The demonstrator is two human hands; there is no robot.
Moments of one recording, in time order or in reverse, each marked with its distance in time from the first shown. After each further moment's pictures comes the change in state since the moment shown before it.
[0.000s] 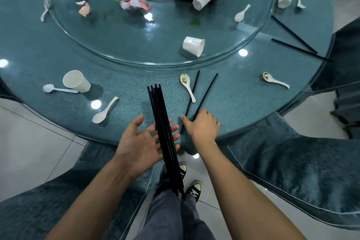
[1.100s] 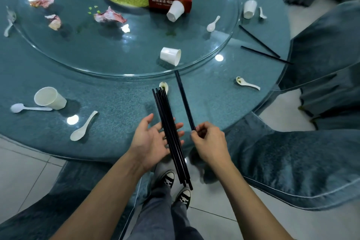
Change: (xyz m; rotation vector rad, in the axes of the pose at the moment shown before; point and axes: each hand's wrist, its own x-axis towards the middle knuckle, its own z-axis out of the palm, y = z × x) left_hand 0.049 -0.006 0.041 0.025 -0.043 -0.059; right_hand -0.053 0.048 -0.077 0.469 -0.032 -0.037
